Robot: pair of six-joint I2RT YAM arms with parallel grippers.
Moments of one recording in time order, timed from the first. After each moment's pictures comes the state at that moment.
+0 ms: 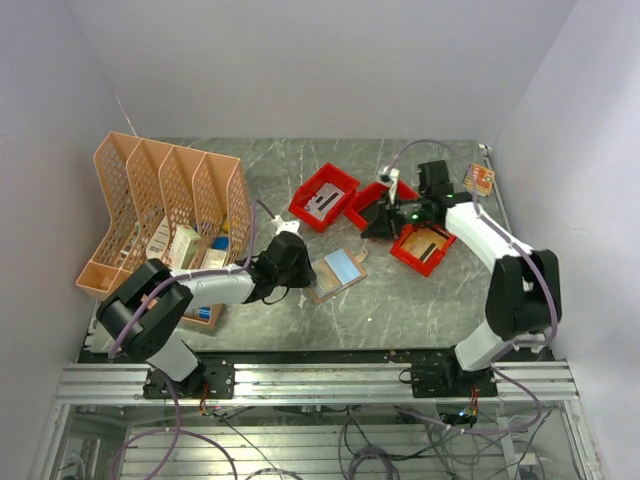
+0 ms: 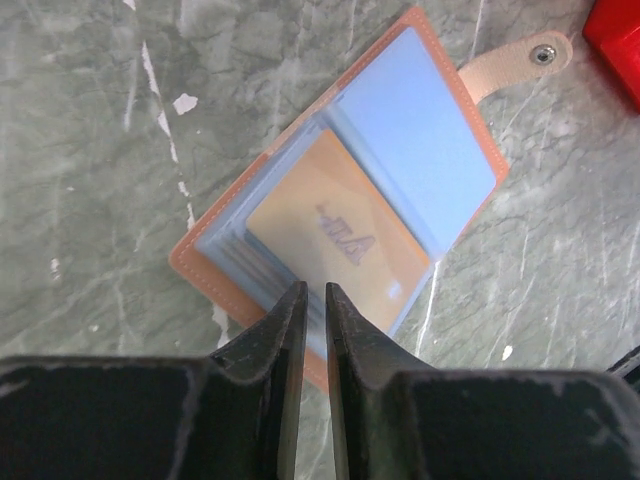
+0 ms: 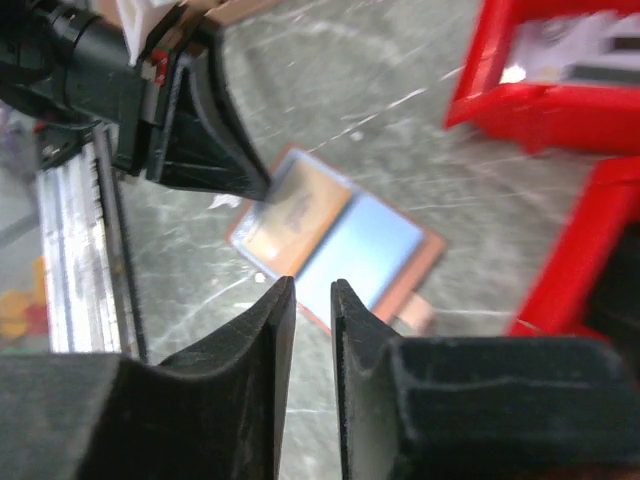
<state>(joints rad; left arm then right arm) -0.78 1.55 0.67 0.18 -0.06 -0.73 0.24 1.66 1.17 -0.50 -1.03 -0.44</state>
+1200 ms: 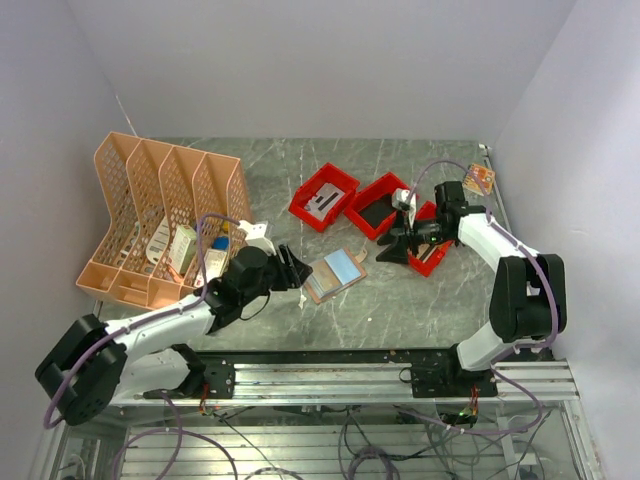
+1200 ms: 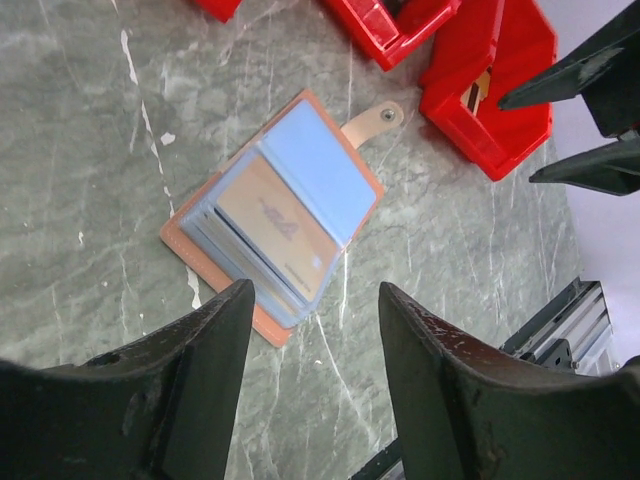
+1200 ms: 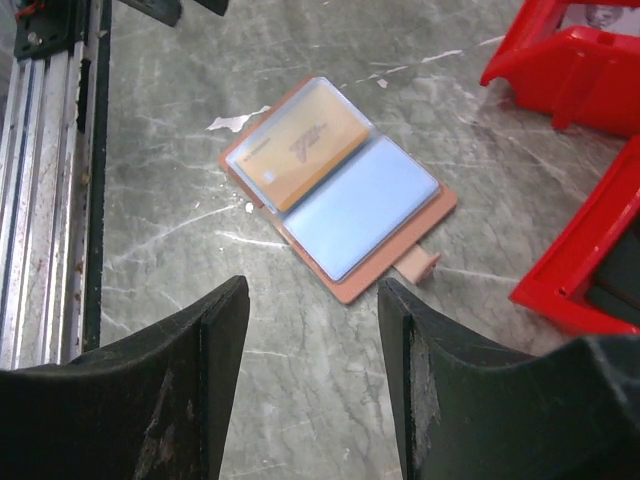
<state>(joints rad) -0.77 1.10 0.43 0.29 -0.08 -0.76 0.07 1.59 1.02 -0.63 -1.18 -0.92</state>
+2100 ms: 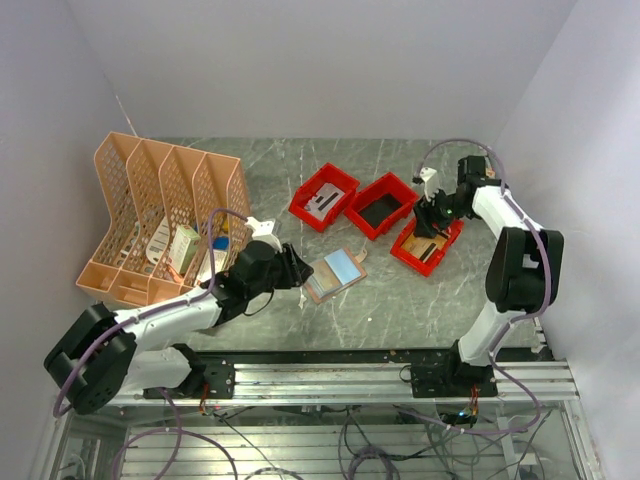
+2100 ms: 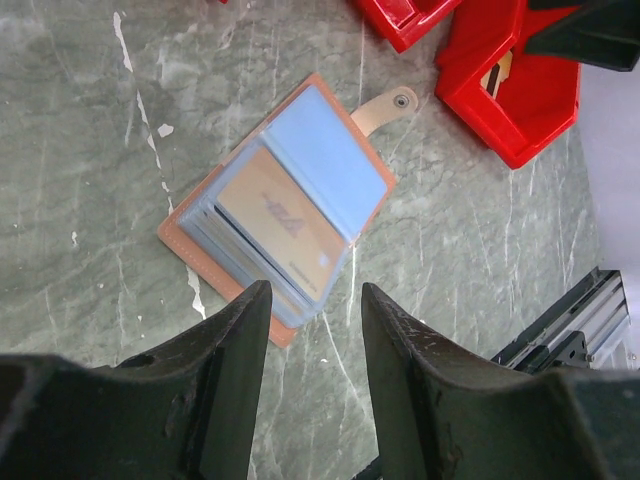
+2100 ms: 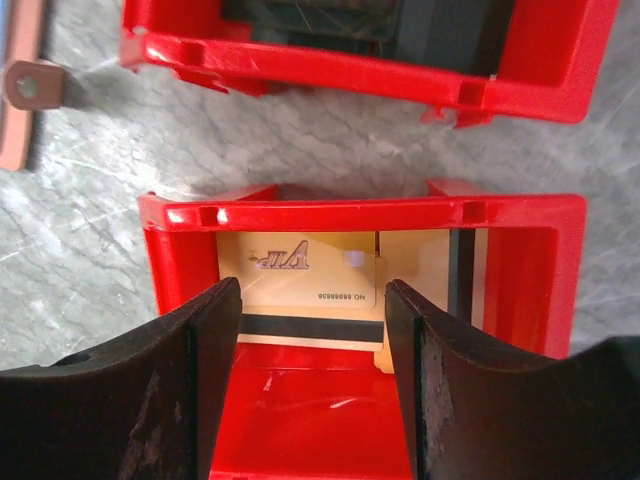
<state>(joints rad) -0.77 1.19 0.49 0.24 -0.06 -0.74 -0.07 1.78 1.31 -0.72 -0.58 -0.82</state>
